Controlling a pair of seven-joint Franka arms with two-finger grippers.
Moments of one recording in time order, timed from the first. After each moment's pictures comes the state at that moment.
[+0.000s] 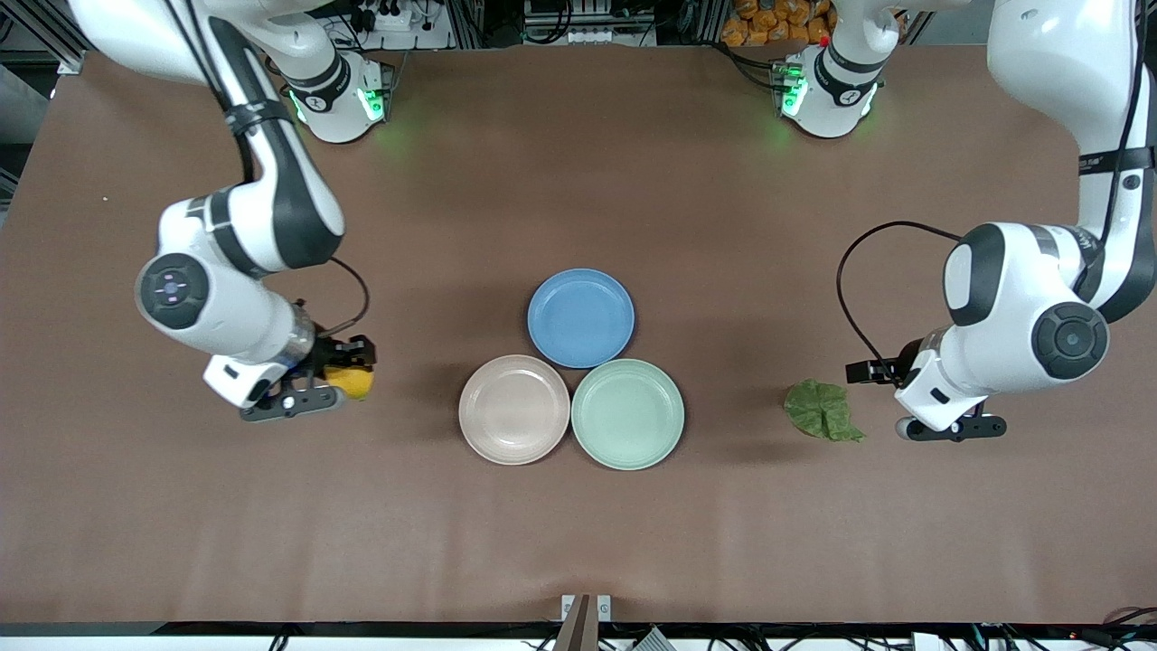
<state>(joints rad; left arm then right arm) -0.14 0.49 0.02 -1.56 -0.03 1.90 -0.15 0.24 0.40 0.03 -1.65 0.06 2.02 0.09</state>
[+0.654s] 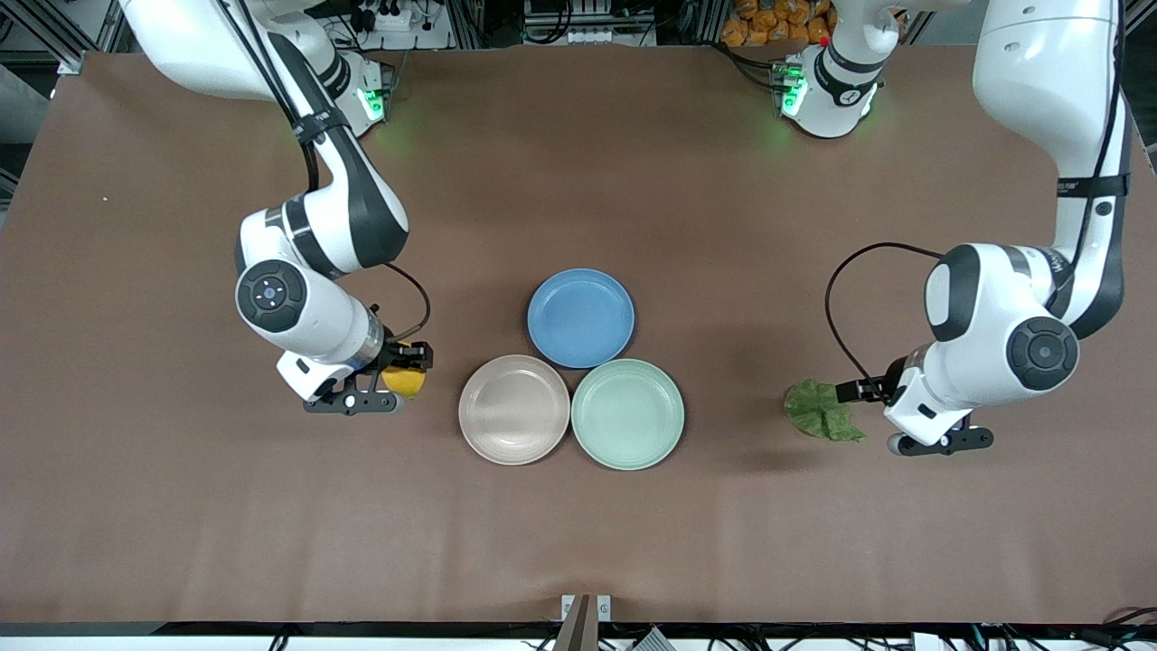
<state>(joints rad) -0.14 0.54 0.01 -1.57 -0.04 2.03 -0.20 0.33 0.48 0.03 -1.61 0.06 2.06 0.35</state>
